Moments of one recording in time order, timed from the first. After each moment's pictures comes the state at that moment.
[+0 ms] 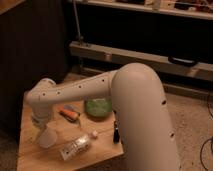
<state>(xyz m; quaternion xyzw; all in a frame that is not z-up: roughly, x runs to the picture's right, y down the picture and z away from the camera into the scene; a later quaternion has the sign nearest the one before) -0.323 0.192 0.721 0.06 -0.41 -0.88 0.24</state>
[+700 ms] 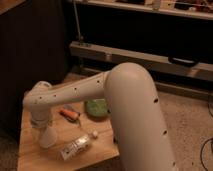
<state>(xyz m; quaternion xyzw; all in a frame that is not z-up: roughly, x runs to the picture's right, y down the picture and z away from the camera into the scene) -0.326 0.205 0.729 0.04 -0.40 -0.88 0.24</state>
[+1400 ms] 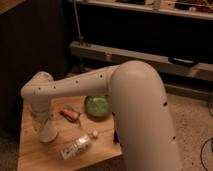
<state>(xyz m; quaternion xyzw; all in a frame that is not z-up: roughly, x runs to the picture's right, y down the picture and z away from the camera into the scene) -0.307 0.145 0.696 0.02 -0.38 -0.88 0.27</state>
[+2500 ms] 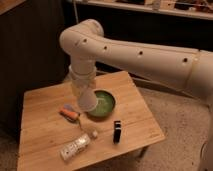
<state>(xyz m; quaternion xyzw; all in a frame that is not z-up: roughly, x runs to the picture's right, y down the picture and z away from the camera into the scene) -0.079 0.004 0.590 -0.06 -0.31 -0.85 0.43</state>
